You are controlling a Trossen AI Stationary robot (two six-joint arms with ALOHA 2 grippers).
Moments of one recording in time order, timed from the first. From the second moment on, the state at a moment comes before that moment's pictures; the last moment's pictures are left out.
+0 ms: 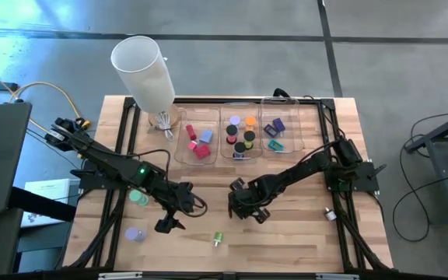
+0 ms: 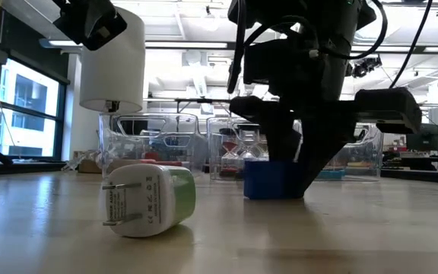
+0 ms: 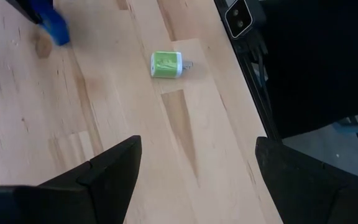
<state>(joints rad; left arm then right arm) -0.44 1.34 1.01 -0.49 0.19 -0.26 0.28 1.99 1.27 -0.52 0.05 -0.39</state>
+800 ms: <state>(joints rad) -0.44 1.34 1.01 -0.49 0.19 -0.24 0.39 1.75 1.27 -0.91 0.47 0.17</state>
